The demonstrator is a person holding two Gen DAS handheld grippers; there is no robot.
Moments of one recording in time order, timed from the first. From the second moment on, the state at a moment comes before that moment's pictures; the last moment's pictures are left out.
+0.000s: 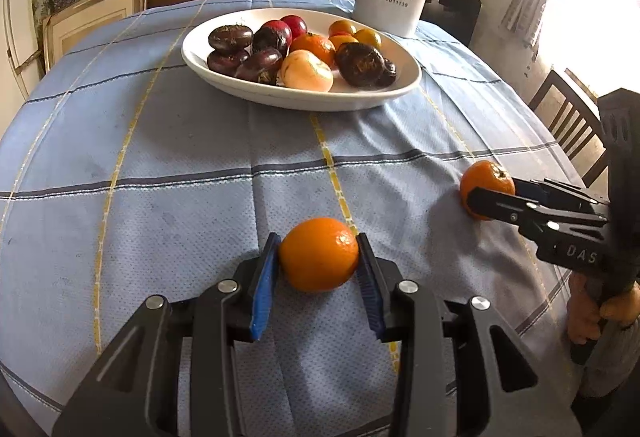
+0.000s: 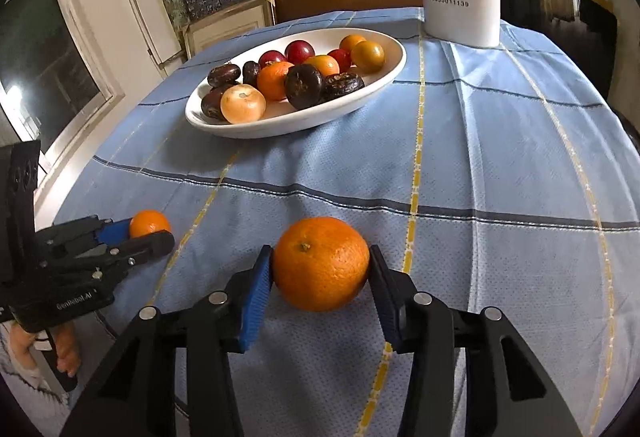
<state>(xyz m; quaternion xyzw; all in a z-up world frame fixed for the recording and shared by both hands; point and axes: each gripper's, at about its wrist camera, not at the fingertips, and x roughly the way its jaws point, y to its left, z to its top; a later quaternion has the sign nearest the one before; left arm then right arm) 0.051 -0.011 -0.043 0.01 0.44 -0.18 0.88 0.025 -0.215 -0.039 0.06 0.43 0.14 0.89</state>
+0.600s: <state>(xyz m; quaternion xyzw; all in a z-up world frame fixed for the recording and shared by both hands) 0.090 -0.001 0.032 0.00 0.37 -0.17 0.91 0.039 -0.250 0.005 0.16 0.38 0.17 0.90</state>
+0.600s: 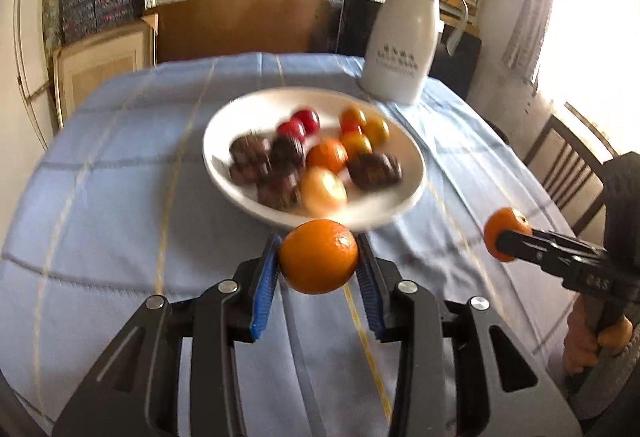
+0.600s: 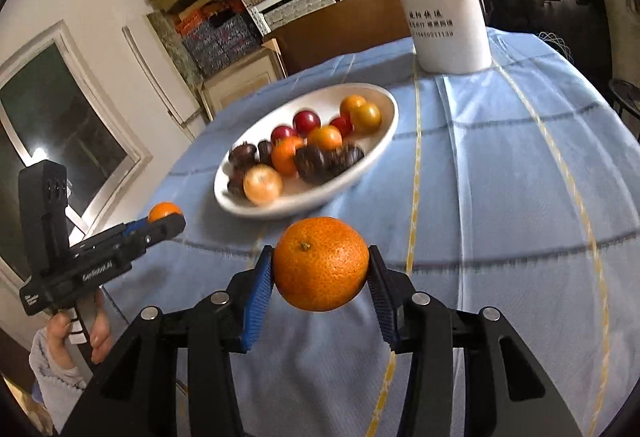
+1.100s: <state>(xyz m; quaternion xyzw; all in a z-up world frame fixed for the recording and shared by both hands) 0.221 0.000 0.046 -0.04 0.38 -0.14 0.91 0.162 -0.210 0.045 0.16 0.38 0.17 0.90</state>
